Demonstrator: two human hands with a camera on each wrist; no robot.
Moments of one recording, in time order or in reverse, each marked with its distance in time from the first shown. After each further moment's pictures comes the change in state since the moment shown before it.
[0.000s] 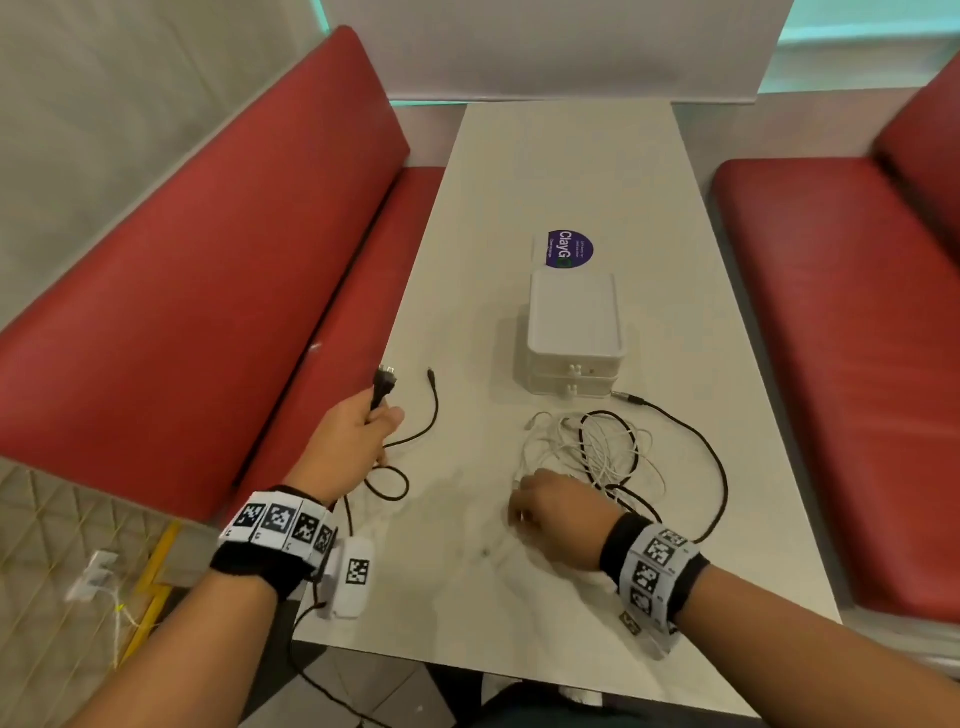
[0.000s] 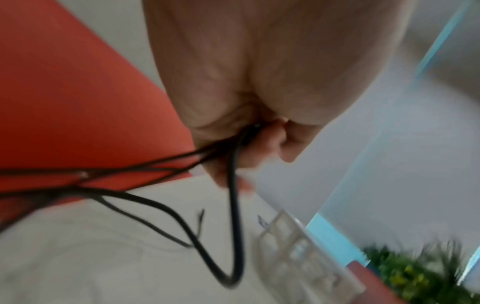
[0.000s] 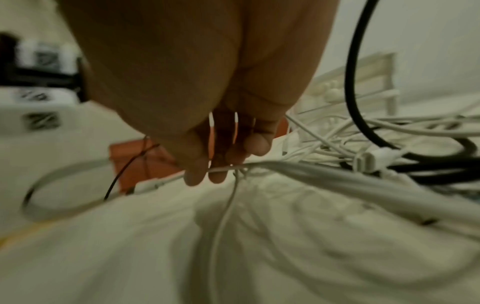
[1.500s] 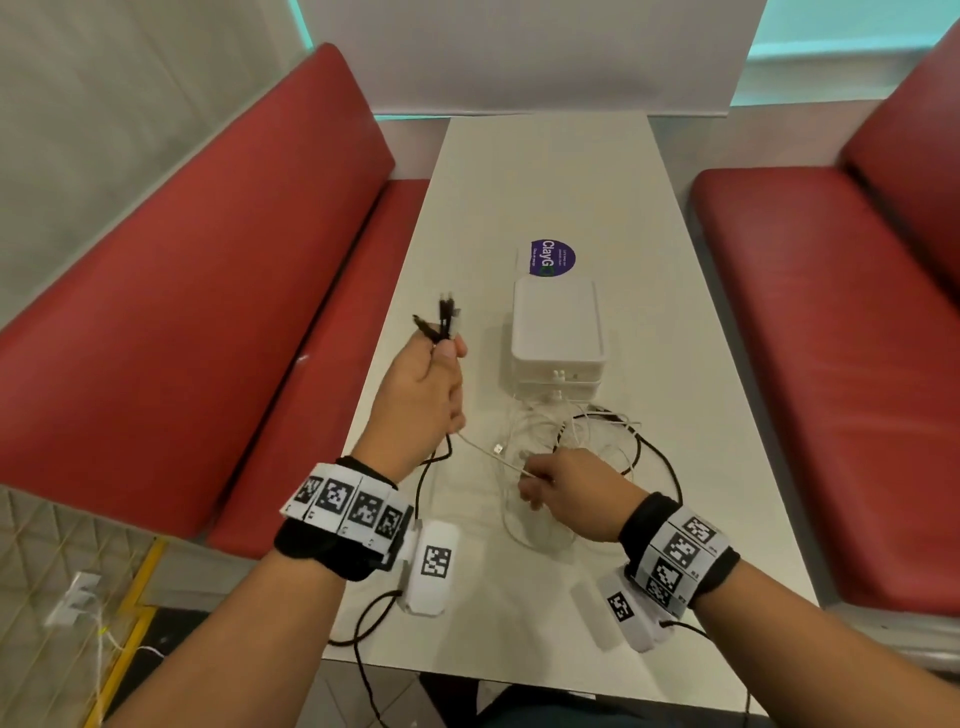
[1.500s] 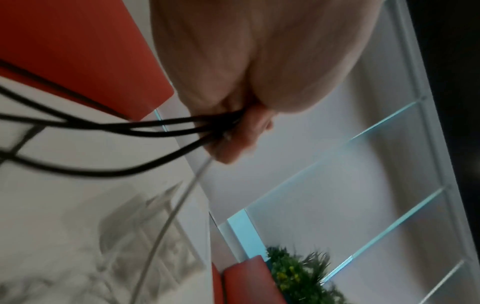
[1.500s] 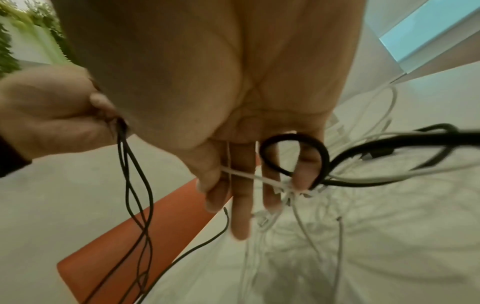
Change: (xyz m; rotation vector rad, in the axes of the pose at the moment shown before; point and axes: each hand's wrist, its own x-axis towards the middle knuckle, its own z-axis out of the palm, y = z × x) left_hand -0.003 0.100 0.064 -0.371 0.032 0.181; right_hand -0.016 0.001 -0.052 0.296 0.004 0.295
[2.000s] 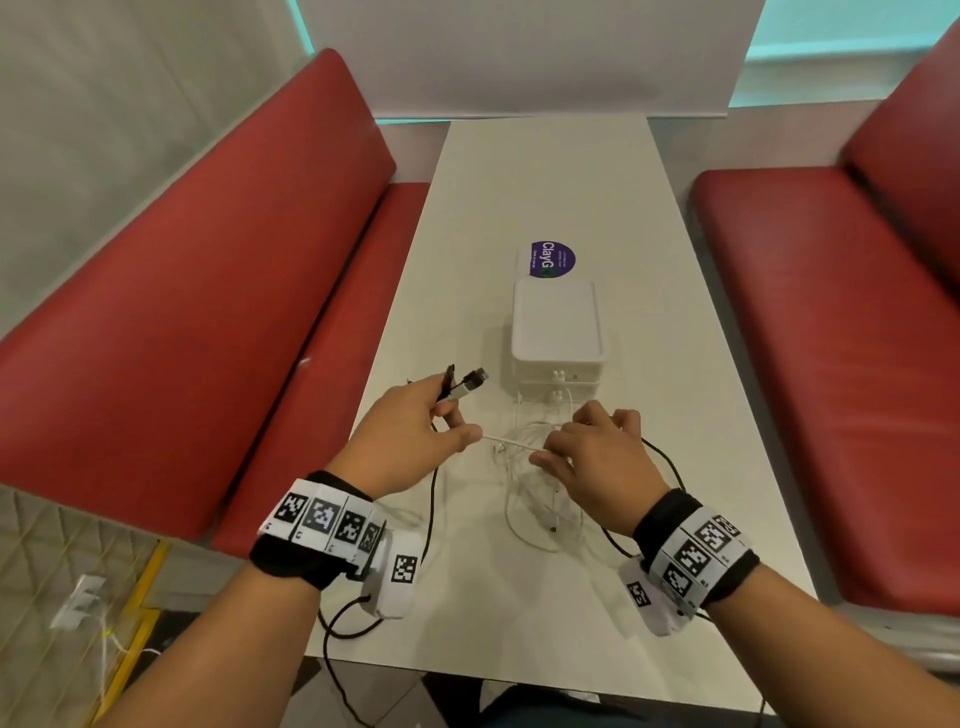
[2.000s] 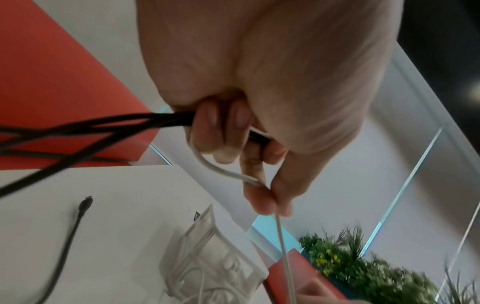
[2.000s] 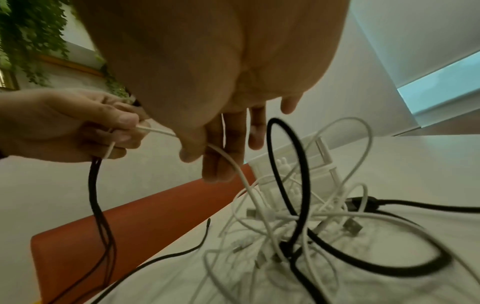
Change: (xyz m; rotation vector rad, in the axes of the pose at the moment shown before) left_hand -0.011 -0.011 -0.026 0.737 -0.234 0.023; right_hand -0.004 0.017 -0.006 -0.474 0.428 -0.102
